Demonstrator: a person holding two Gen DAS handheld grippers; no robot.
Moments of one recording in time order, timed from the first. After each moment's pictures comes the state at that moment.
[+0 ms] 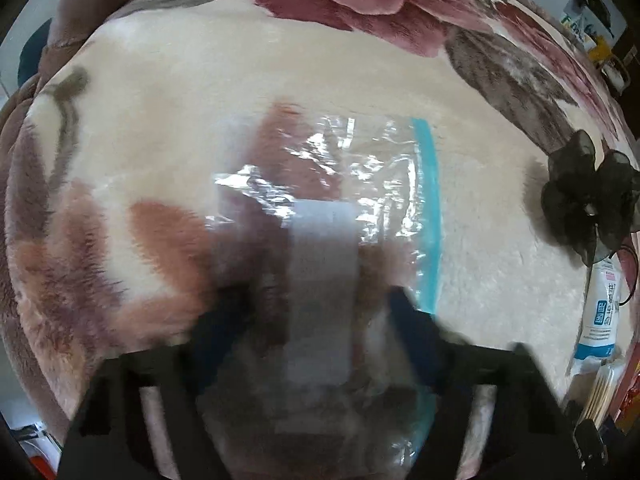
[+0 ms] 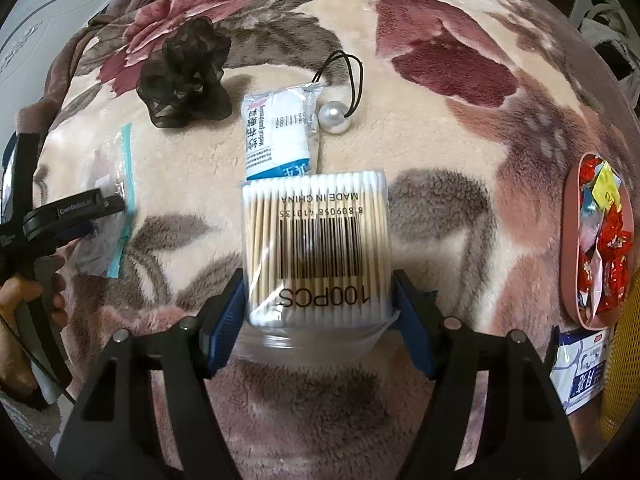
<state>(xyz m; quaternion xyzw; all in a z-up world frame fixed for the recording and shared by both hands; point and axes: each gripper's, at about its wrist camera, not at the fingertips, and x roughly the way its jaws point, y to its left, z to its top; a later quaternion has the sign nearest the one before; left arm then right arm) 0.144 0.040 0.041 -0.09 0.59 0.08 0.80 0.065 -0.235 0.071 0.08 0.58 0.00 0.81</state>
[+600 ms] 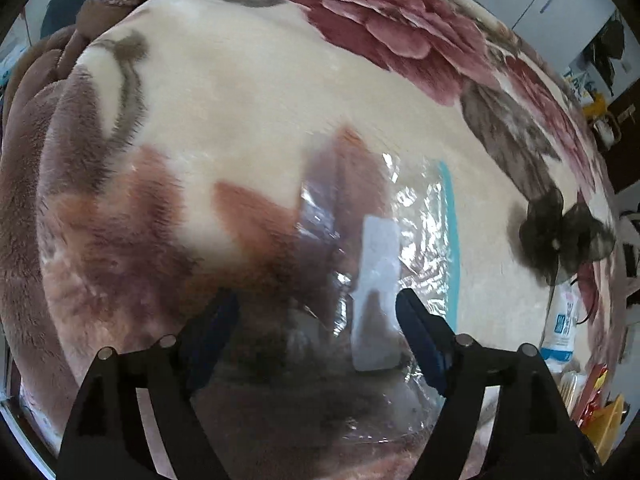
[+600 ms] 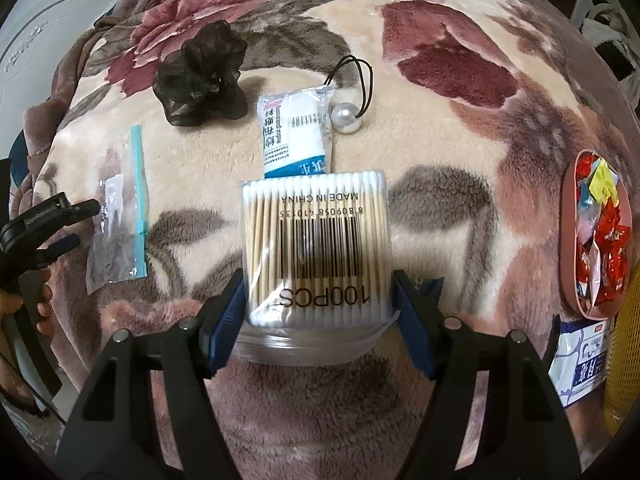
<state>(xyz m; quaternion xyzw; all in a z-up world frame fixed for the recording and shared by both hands) 0.121 0.092 0.066 -0.18 0.56 0.08 0.81 0.062 -0.232 0.077 0.08 0.58 0.01 0.81</state>
